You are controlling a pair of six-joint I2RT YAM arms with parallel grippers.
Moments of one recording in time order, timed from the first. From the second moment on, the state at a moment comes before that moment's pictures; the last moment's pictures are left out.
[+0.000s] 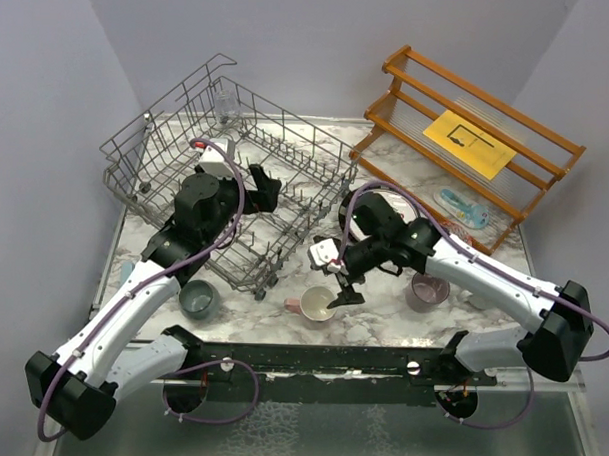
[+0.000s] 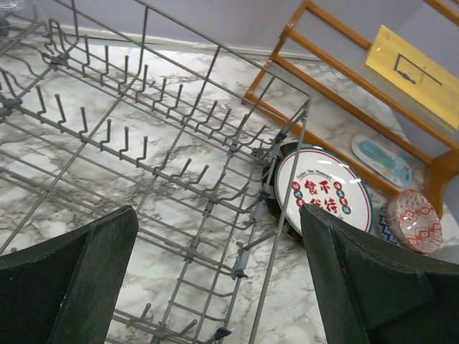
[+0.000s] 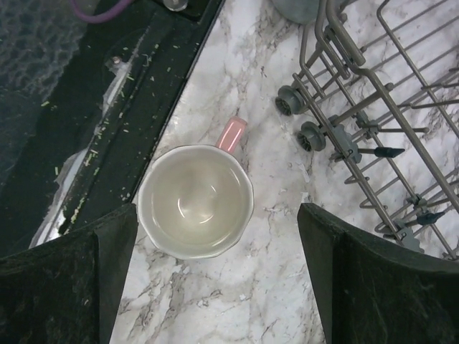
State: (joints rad) left arm -0.51 0.94 0.90 -0.13 -0.10 -0.41; right arm 0.84 1.33 1.10 -0.69 -0.83 -0.91
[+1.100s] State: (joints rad) left arm -0.50 0.77 0.82 -0.17 -0.17 -0.39; right arm 0.98 1.49 1.09 -0.63 -0.40 -0.78
